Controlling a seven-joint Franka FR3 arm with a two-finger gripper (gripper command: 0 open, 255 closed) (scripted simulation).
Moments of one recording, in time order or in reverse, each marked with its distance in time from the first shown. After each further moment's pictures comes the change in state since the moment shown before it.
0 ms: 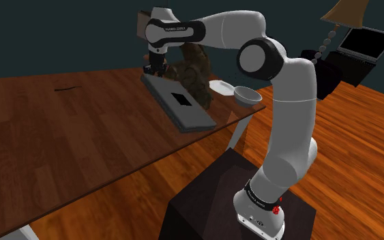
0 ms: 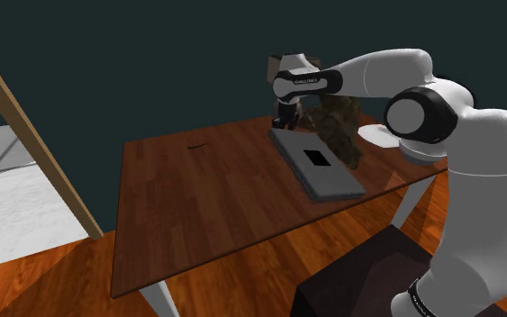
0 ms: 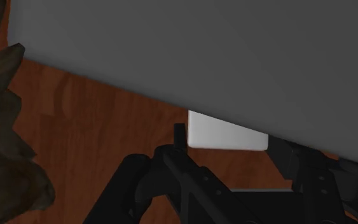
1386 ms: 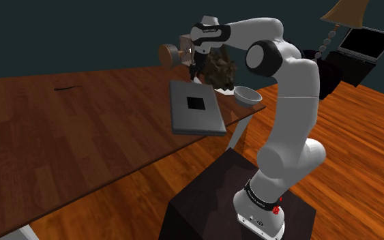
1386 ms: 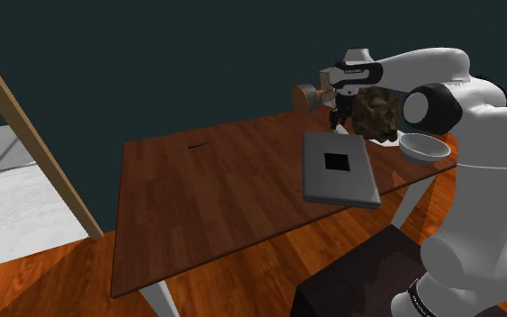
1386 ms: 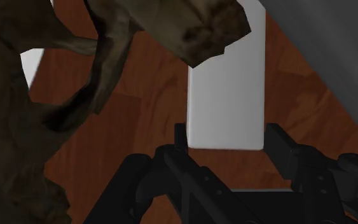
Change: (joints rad) arm -0.326 0.025 -0.103 0.050 0.056 -0.021 -0.429
